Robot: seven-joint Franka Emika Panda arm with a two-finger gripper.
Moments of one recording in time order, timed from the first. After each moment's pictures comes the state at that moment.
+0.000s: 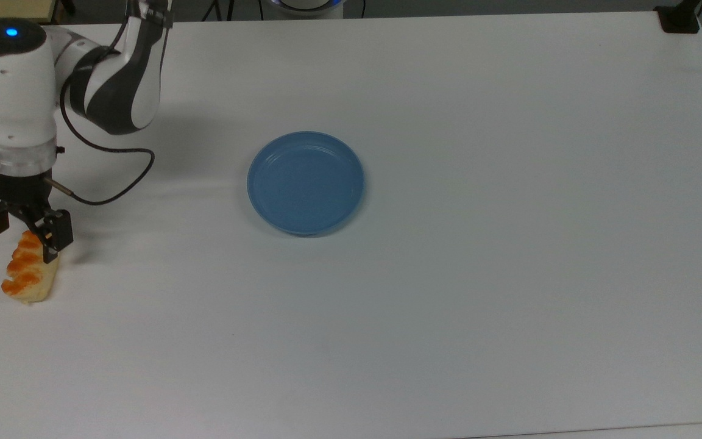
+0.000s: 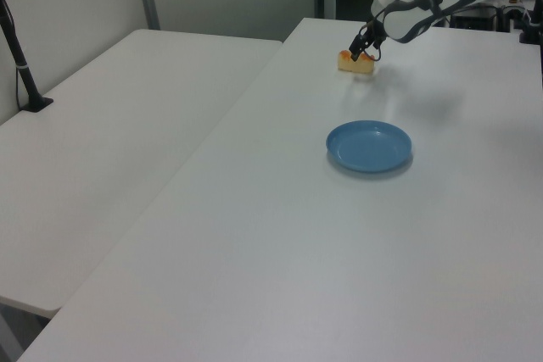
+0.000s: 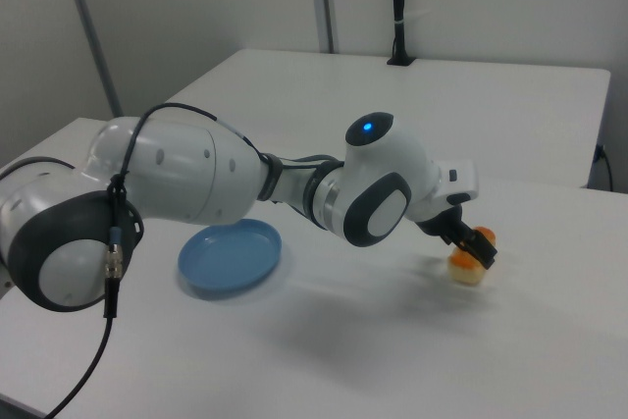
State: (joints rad) arm -0.35 0.71 -0.12 -1.47 -0.06 2.70 0.07
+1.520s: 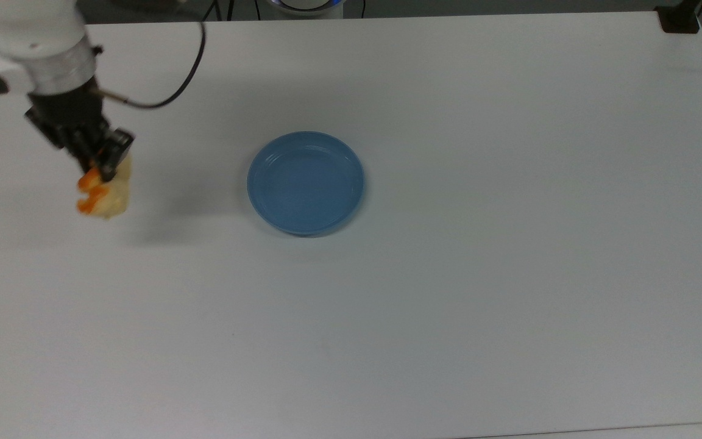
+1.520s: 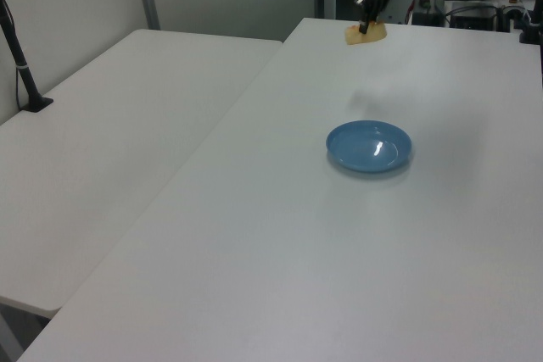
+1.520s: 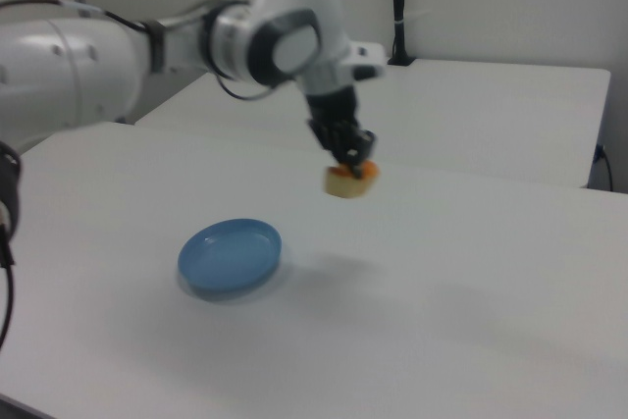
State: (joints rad) arm -0.31 0.38 0.04 -1.41 -0.06 1.98 0.08
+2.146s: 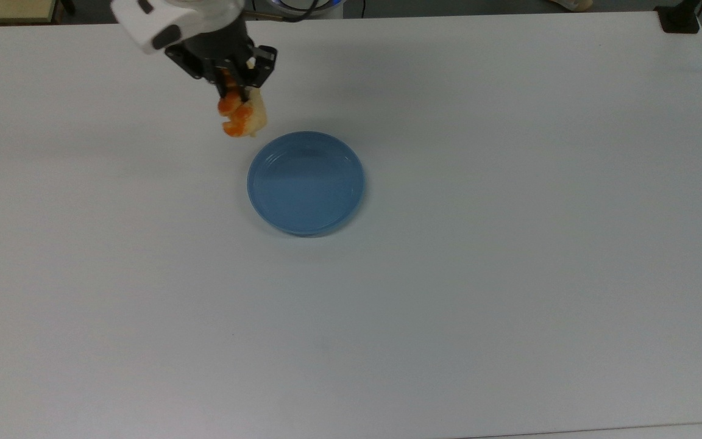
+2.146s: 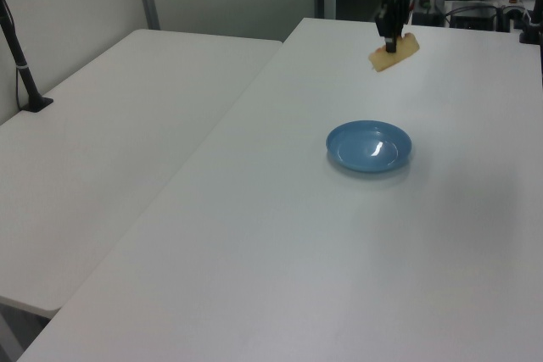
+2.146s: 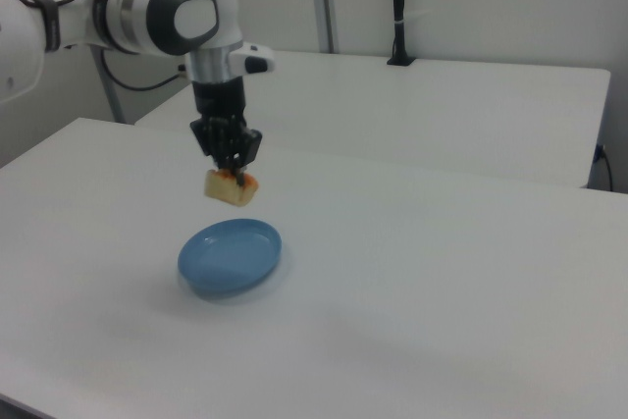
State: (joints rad) arm -0.27 0.17 0.23 -1.60 -0.06 1.66 0.09
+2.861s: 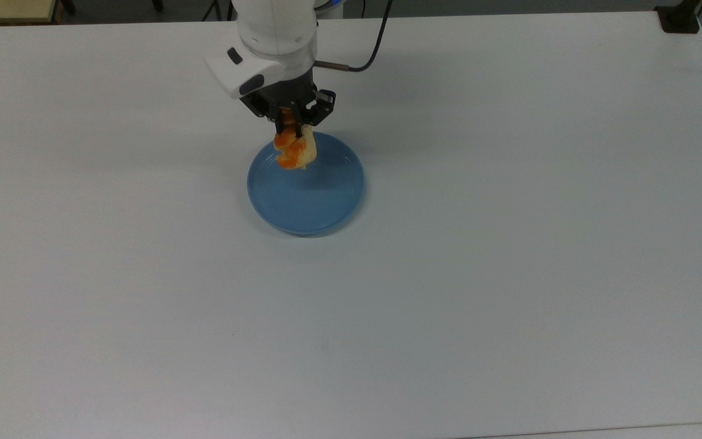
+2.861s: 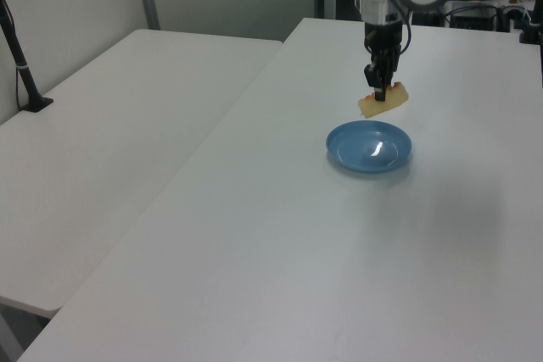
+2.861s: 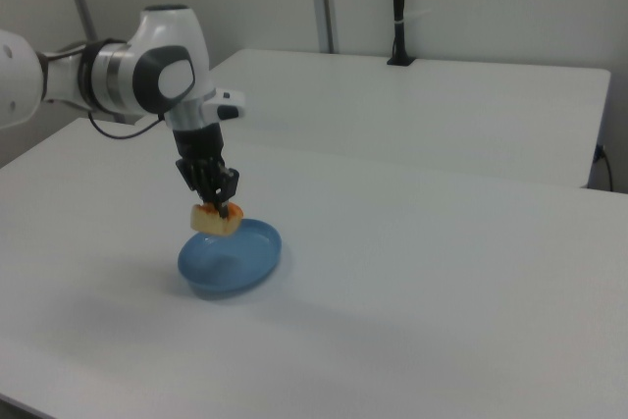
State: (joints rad) arm -0.18 0.16 0.25 -1.83 -0.09 1.94 0.24
